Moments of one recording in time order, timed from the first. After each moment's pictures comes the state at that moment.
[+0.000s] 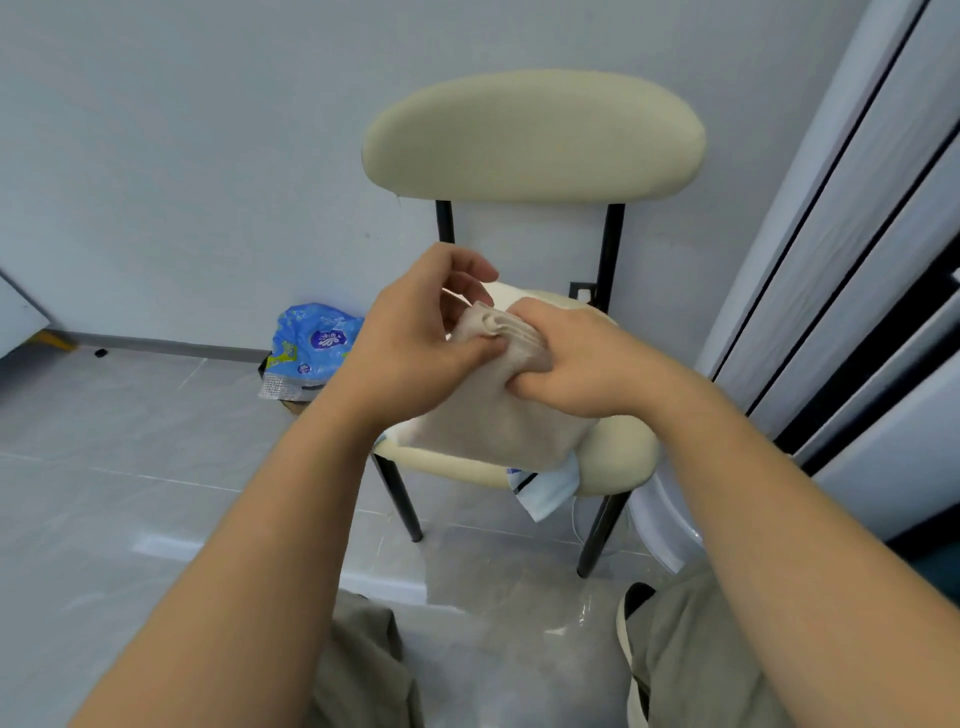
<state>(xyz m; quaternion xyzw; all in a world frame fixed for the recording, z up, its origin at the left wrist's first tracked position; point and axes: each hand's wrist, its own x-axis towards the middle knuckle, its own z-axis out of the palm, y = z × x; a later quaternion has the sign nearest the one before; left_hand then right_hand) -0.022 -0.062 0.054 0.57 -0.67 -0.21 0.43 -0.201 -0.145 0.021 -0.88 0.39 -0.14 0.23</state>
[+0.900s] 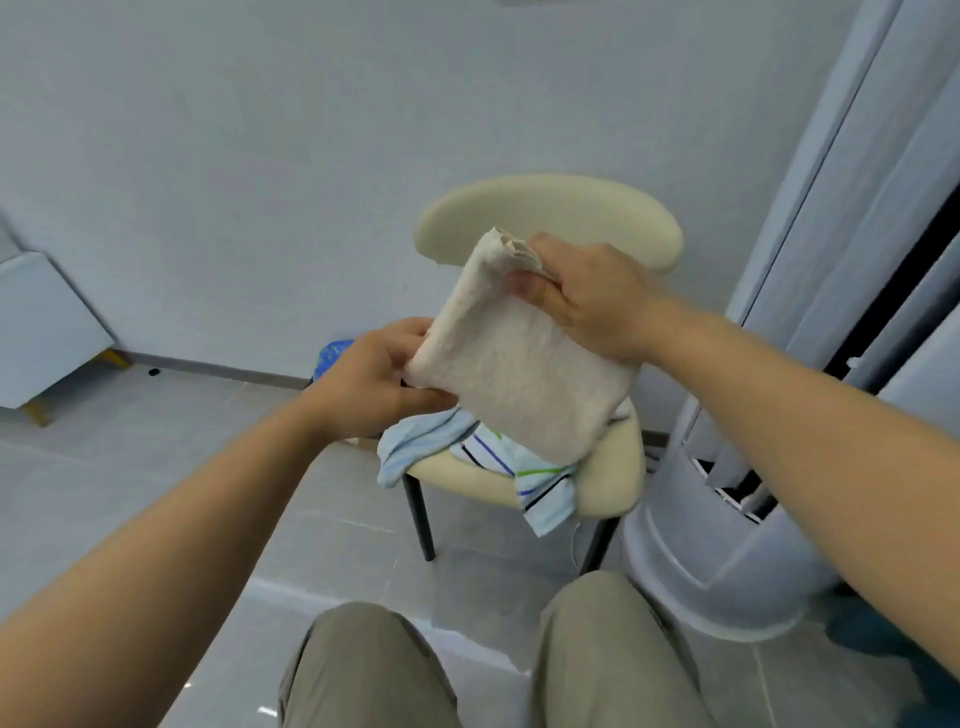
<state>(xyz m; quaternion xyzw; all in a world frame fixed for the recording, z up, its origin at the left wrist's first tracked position) 0.037 -0.006 0.118 0.55 -0.72 -0.26 0.35 -0.202 -0.121 0.171 -0.92 0.30 -0.25 0.04</state>
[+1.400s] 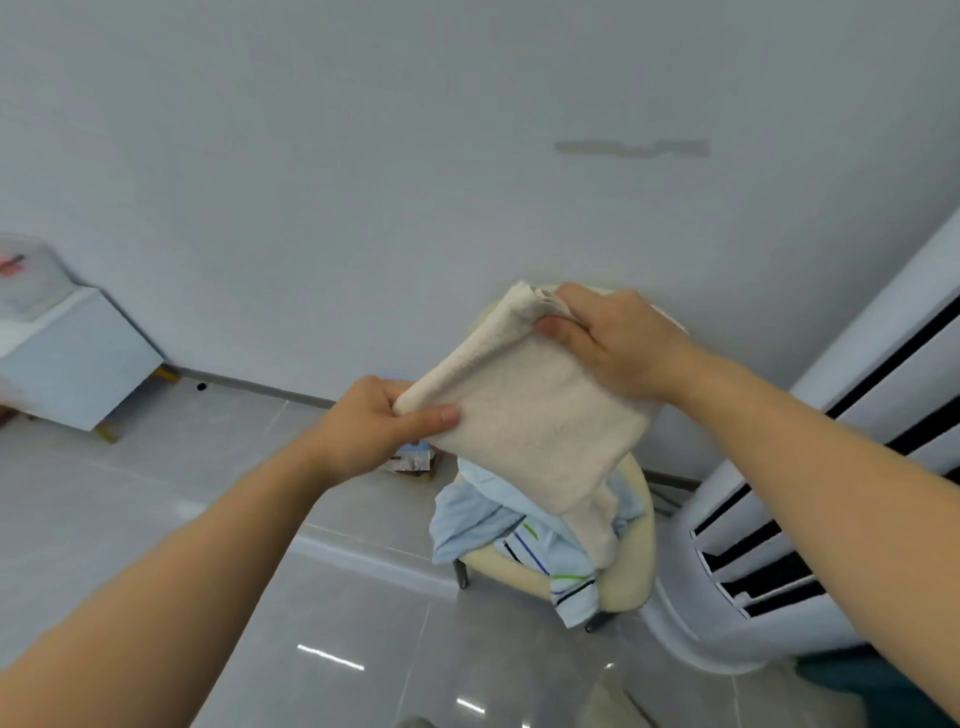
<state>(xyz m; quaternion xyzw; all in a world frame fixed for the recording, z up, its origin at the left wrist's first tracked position) 0.130 -0.067 0.362 0.64 -0.55 -0.41 0.35 -0.120 -0.217 0.397 -0.91 0.33 -0.18 0.18</state>
